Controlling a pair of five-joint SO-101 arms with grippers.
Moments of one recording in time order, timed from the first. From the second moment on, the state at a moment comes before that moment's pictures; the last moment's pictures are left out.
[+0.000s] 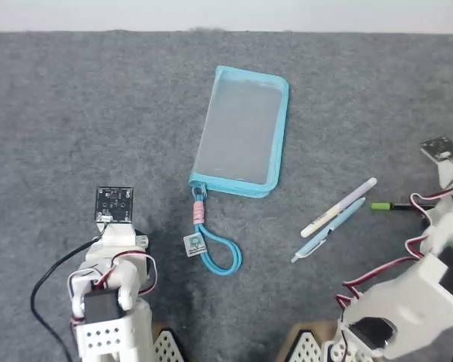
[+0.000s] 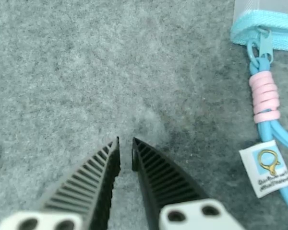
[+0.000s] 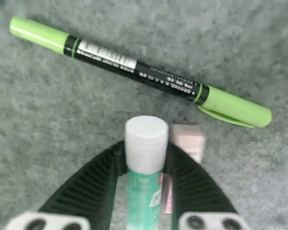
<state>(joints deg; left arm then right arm) -15.2 -103.2 97.0 72.0 -3.2 40.6 15.6 10.0 66.9 62.9</state>
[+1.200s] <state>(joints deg) -15.2 -103.2 97.0 72.0 -3.2 -0.4 8.3 15.5 73.2 -13.8</state>
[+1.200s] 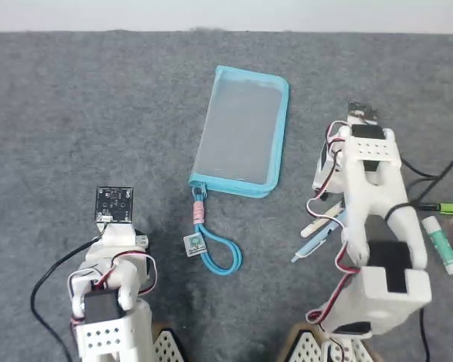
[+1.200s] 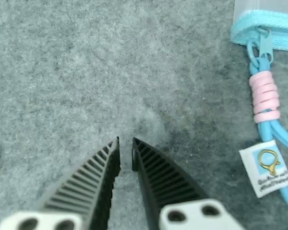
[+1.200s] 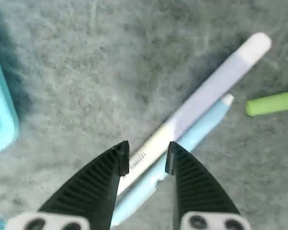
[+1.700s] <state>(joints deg) -15.2 -103.2 97.0 72.0 -3.2 -1.7 17.2 15.6 67.9 -15.0</state>
